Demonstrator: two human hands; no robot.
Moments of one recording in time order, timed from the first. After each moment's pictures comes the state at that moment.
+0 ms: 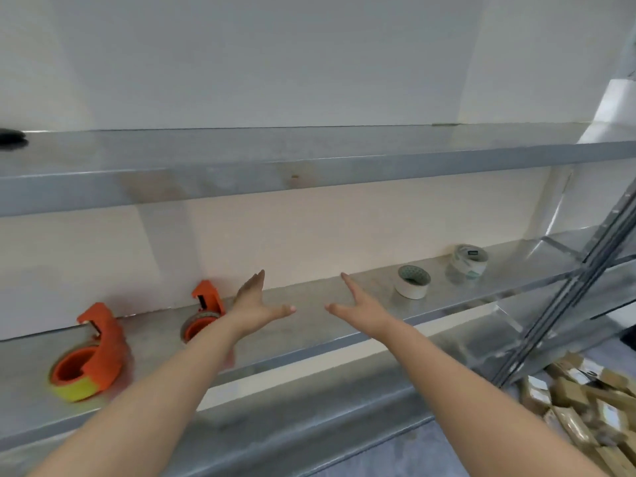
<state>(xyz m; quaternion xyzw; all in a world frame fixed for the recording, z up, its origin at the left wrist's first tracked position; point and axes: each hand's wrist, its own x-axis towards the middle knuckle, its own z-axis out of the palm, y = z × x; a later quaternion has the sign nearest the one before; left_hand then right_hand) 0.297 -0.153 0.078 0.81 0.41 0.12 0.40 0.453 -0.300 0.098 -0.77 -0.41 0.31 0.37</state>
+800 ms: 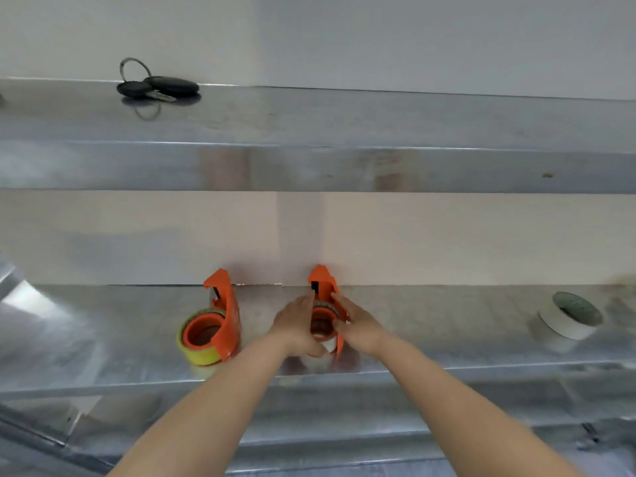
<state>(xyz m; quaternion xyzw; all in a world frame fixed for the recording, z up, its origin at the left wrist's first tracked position) 0.184 -0.058 0.007 0.83 0.48 0.01 0.30 0.313 -0.126 0.024 -0.72 -0.50 0.41 0.25</state>
